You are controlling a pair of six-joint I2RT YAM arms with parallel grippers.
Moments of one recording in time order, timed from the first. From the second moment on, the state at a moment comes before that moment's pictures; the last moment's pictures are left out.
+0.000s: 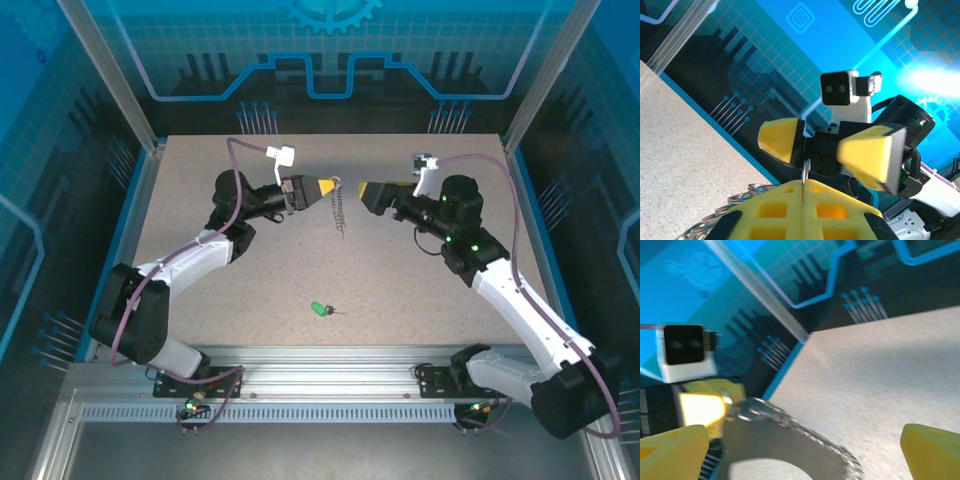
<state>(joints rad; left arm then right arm) -0.38 1.50 0.94 0.81 0.89 -0.97 0.38 1.07 0.92 -0.04 -0.36 0.61</state>
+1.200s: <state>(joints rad) -0.33 1.23 0.87 0.34 0.87 -0.66 1.06 1.49 0.87 -0.61 0.43 0.67</state>
